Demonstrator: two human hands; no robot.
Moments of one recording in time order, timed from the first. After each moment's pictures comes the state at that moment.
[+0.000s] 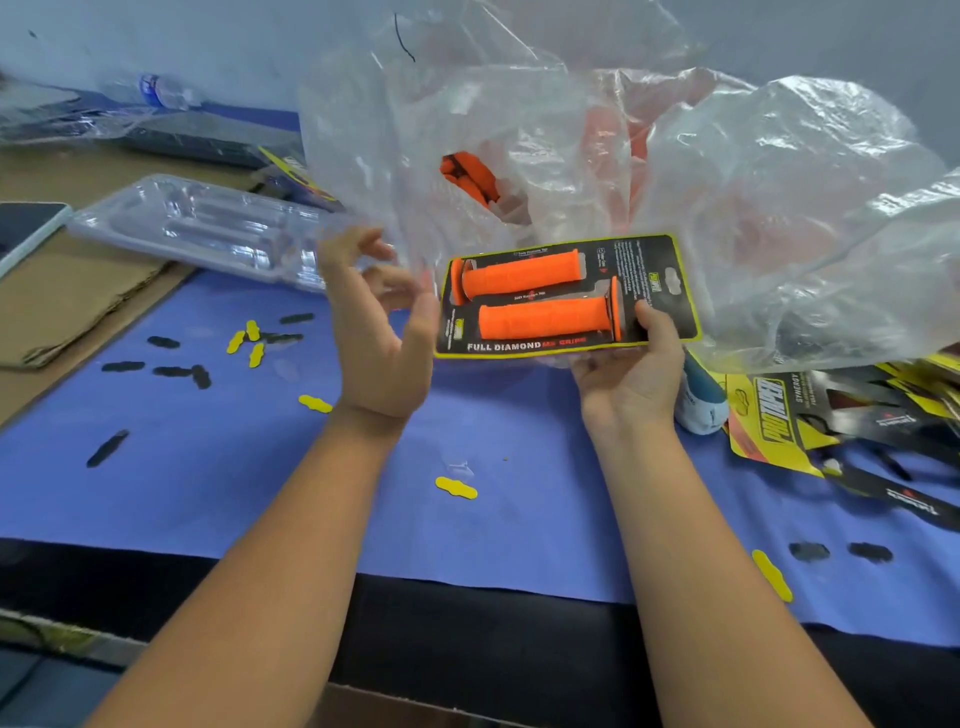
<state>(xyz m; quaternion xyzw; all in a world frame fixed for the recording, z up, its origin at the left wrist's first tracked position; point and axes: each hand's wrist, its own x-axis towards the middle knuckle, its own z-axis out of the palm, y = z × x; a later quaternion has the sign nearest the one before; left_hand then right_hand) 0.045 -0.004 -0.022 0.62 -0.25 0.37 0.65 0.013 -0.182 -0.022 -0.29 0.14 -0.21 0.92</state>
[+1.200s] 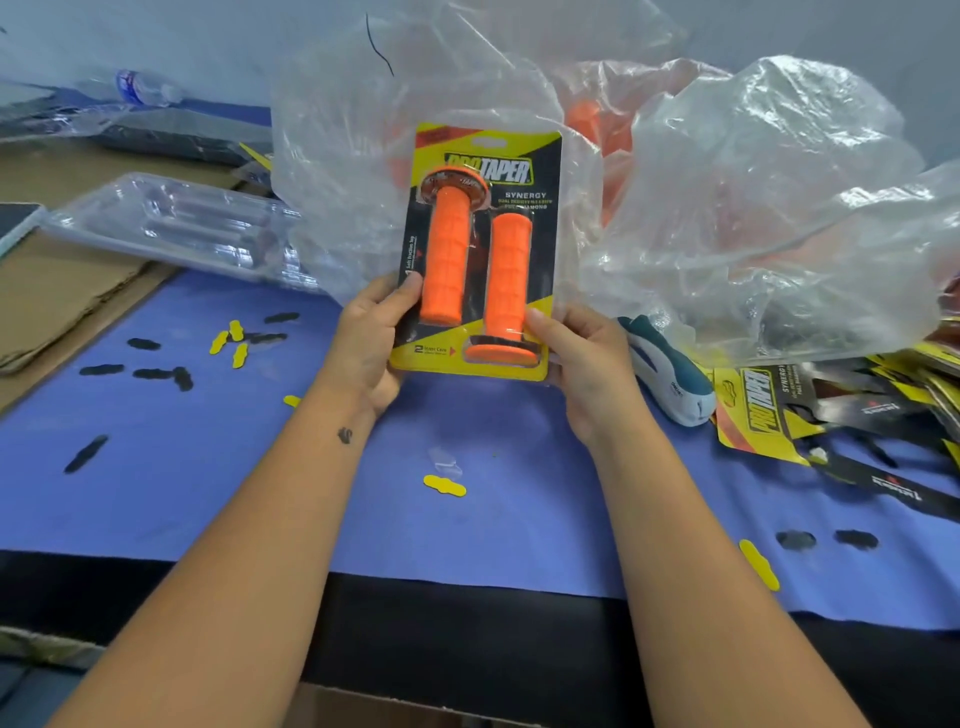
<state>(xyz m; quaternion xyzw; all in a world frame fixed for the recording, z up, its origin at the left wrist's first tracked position) 0.072 -0.006 -0.027 0.50 -0.05 -0.04 0.86 0.007 -0.175 -0.023 -0.67 0.07 -0.12 0.73</state>
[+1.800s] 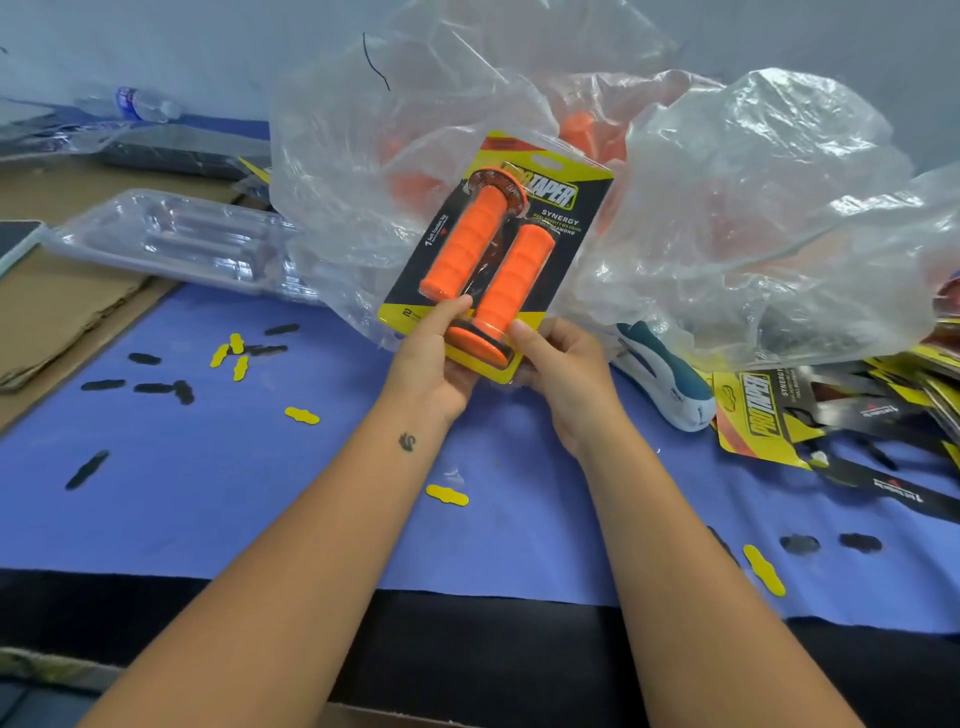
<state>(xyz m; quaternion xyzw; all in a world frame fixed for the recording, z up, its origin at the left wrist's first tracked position) 0.058 -0.053 -0.020 0.39 0.08 -0.15 0.90 0.012 -0.162 -0.028 -0.68 0.09 -0.13 0.72</state>
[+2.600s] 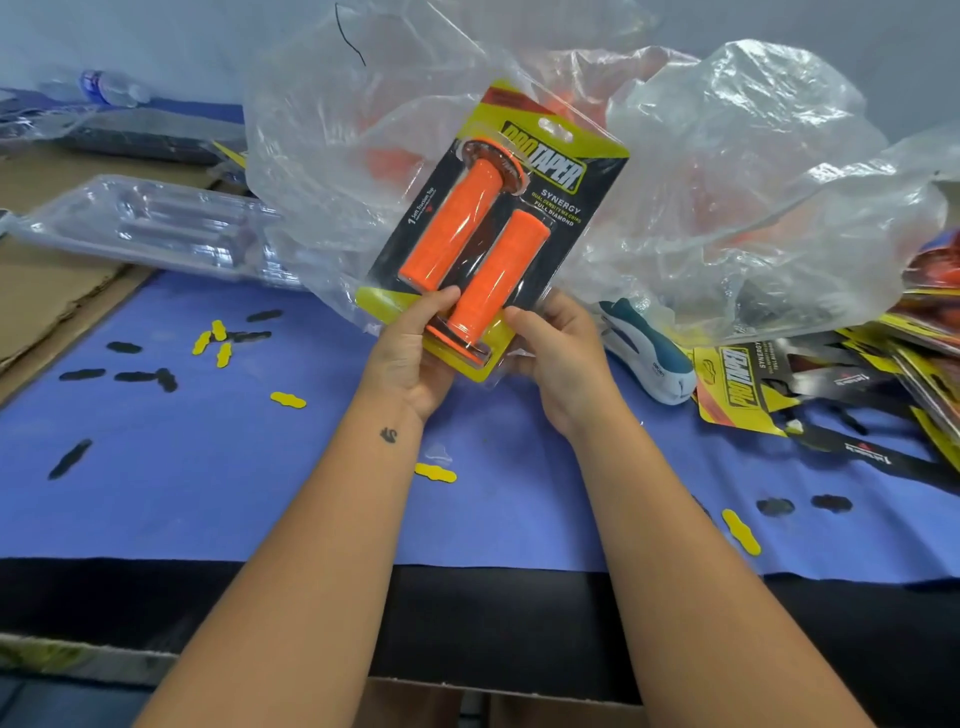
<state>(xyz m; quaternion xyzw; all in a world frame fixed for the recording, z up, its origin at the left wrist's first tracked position) 0.053 -0.041 -0.036 0.43 -0.02 -0.16 0.89 0.003 -0.166 -0.026 -0.63 0.05 -0.13 0.76</state>
